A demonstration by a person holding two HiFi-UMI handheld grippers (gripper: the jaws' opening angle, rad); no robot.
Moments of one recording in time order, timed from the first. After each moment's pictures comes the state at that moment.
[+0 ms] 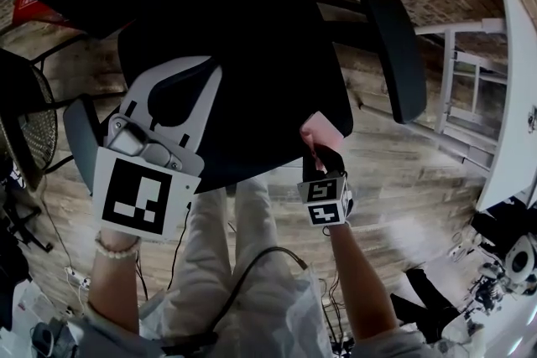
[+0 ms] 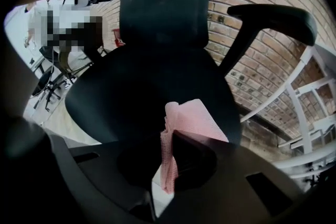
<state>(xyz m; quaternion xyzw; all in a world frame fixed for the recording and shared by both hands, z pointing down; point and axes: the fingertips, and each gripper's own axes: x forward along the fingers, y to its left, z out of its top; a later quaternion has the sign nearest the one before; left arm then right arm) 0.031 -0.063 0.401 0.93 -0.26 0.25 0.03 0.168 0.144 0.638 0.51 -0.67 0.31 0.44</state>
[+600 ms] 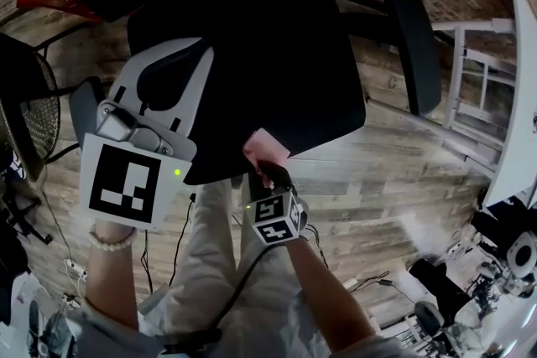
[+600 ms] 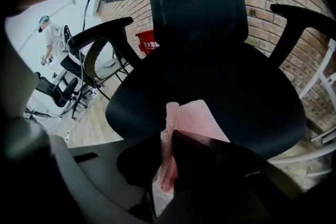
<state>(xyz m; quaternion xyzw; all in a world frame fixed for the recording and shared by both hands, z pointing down) -0.011 -0.072 0.404 0.92 -0.29 0.24 0.05 -0.003 0.177 0.643 0.43 -0.72 0.37 0.39</state>
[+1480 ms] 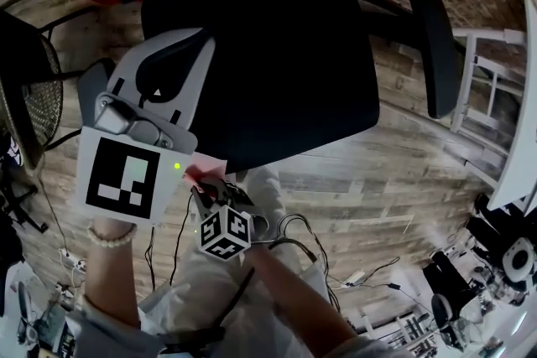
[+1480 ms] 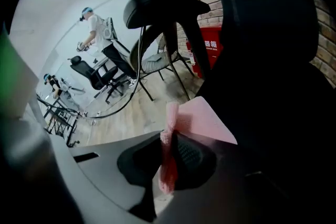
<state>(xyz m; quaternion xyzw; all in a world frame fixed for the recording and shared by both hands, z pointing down) -0.051 -0.076 0.414 0.92 -0.31 0.24 0.06 -0.178 0.204 0.623 0.25 -0.83 0.32 0.38</state>
